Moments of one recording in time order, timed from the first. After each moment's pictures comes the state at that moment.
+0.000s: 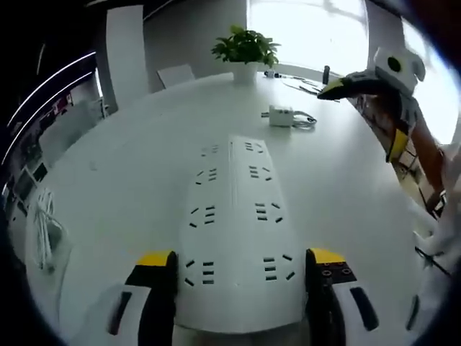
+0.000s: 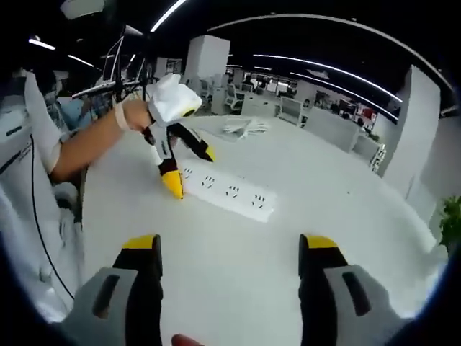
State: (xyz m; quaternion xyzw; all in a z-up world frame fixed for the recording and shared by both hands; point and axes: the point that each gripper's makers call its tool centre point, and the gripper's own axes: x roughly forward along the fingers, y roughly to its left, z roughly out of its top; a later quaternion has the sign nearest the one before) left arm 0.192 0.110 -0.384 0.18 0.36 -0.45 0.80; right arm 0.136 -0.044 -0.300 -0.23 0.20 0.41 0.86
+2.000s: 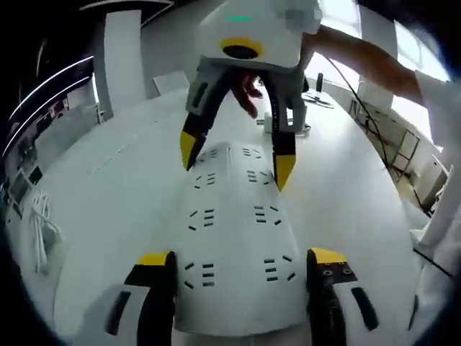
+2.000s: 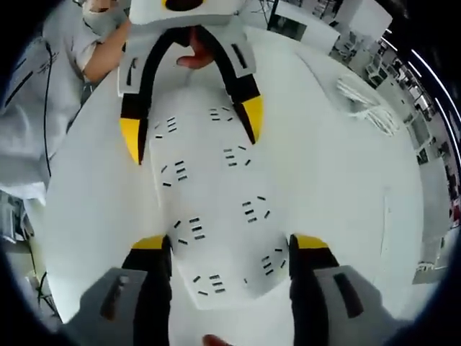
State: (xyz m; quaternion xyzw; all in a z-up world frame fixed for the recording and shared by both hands) left arm 0.191 0.108 -0.381 0.17 0.34 -0.47 0.80; right arm 0.241 0.046 -0.376 -0.49 0.31 0.61 0.53
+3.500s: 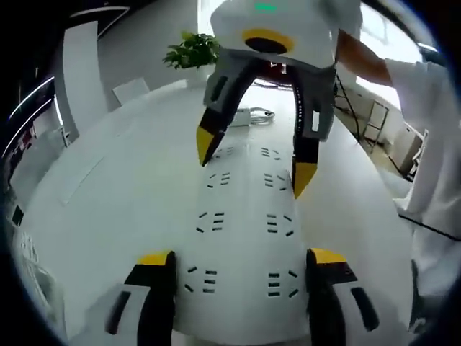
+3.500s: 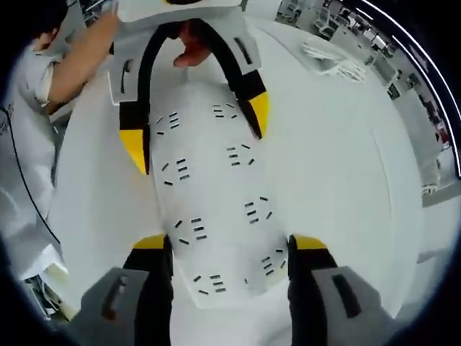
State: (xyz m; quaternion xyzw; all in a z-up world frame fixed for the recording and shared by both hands) left arm 0.173 0.095 -0.382 0.23 0.33 -0.56 0.72; right arm 0.187 0.024 -0.377 -0.44 0.41 0.49 0.63
